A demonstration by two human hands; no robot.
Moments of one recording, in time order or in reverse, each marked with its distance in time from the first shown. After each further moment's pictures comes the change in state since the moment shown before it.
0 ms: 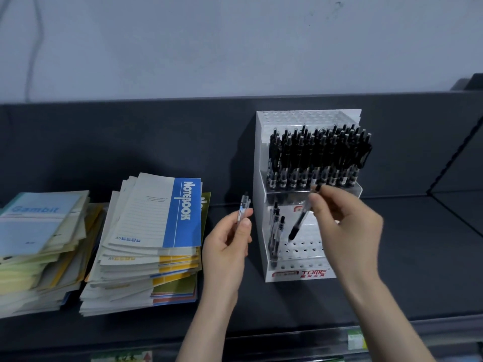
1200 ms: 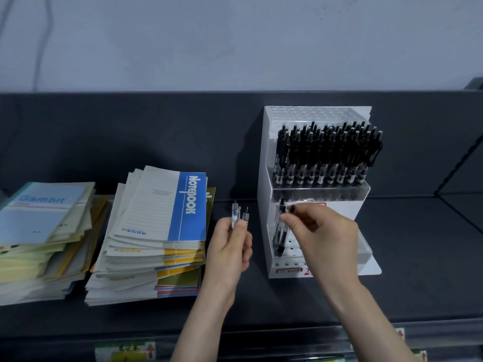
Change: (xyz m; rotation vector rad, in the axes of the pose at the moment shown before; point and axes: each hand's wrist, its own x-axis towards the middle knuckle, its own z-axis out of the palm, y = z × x) left_hand 0.000 -0.003 -0.011 0.020 -0.076 -0.172; right_hand -0.020 0.000 0.023 -0.070 -0.136 -0.090
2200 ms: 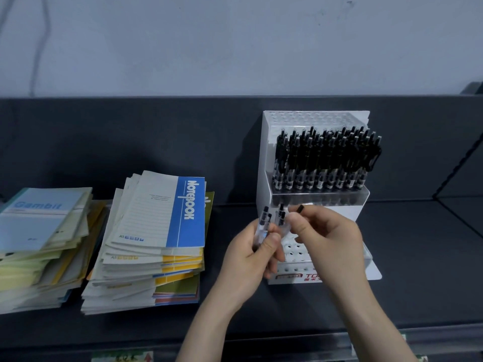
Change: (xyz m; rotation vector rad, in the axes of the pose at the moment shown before) left_hand -0.002 0.009 0.012 0.120 -0.308 0.179; right_hand 0.001 -0.014 -0.015 0.445 -0.136 0.390
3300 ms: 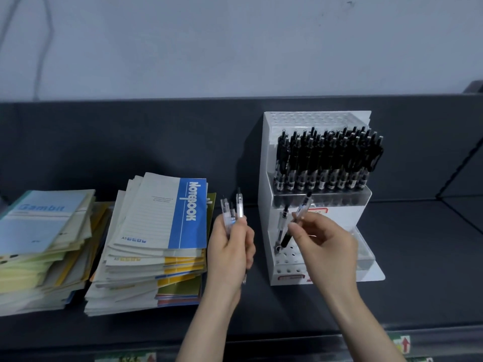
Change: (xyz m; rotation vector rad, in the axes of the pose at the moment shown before) left_hand 0.006 0.001 -0.007 -0.178 0.385 -0.096; right_hand 0.002 0.030 0.008 -0.102 0.096 -0.054
